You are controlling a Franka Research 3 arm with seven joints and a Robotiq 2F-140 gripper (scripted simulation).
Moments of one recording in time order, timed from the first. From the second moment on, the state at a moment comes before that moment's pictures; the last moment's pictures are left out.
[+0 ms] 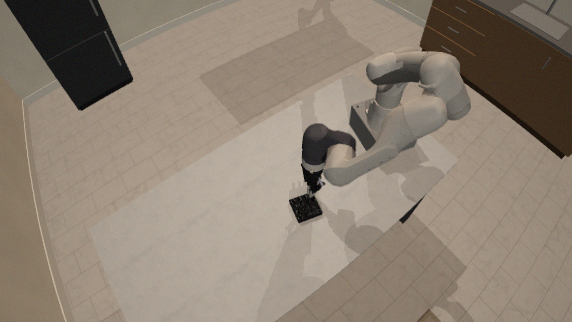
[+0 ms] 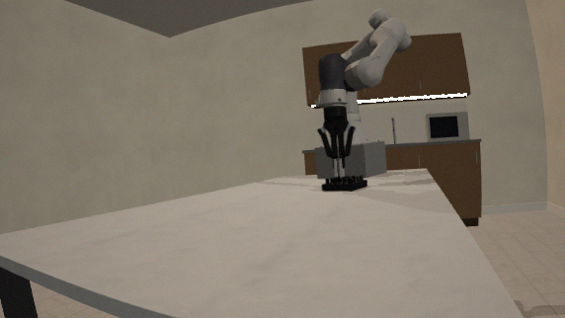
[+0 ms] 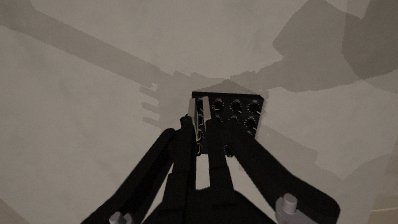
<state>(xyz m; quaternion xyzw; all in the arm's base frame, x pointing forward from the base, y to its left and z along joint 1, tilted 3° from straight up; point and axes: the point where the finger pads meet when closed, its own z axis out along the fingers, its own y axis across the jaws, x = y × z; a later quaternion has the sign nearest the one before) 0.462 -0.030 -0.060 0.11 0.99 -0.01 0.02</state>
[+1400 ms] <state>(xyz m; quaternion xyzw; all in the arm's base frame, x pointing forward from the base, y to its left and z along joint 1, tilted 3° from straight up) 0.462 -0.031 -0.060 -0.18 0.98 -0.02 0.02</state>
